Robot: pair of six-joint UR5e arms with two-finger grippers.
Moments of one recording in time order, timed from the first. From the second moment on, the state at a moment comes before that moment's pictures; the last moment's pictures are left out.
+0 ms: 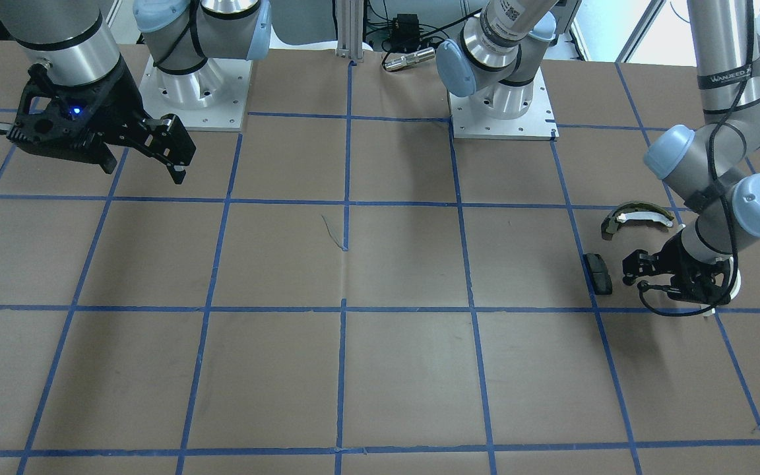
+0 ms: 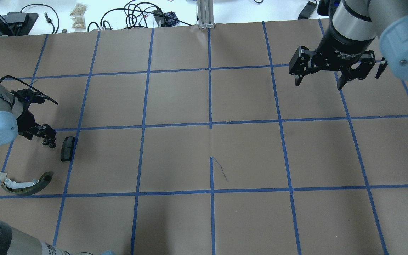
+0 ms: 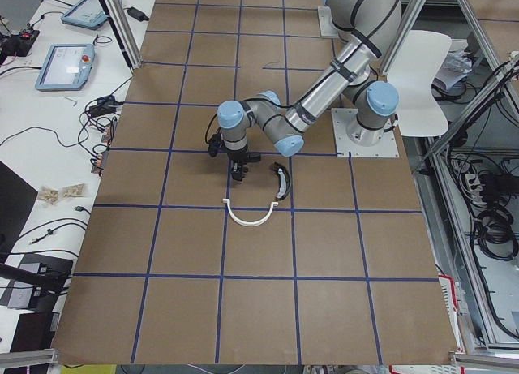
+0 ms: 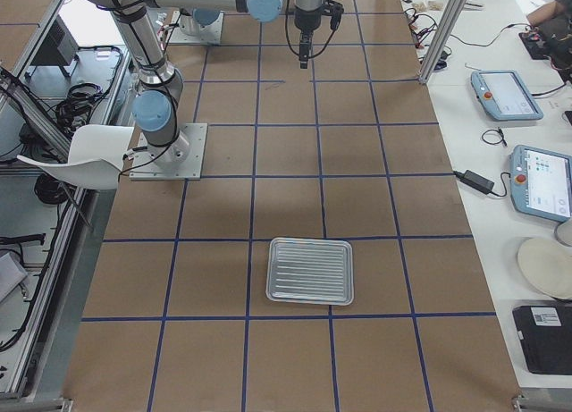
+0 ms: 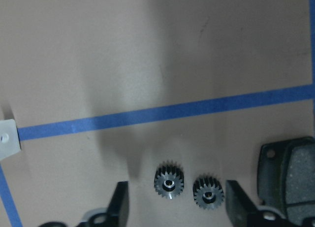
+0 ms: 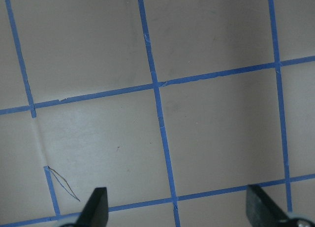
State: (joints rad) left arm -0.99 -1.94 -1.94 -0.84 1.70 0.75; right arm 1.54 -1.60 1.63 -1.63 -1.58 0.13
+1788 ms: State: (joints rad) left arm -1.59 -1.59 -1.57 -1.59 1.60 -0.05; right arm 1.55 -1.61 1.64 -1.61 -1.58 0.13
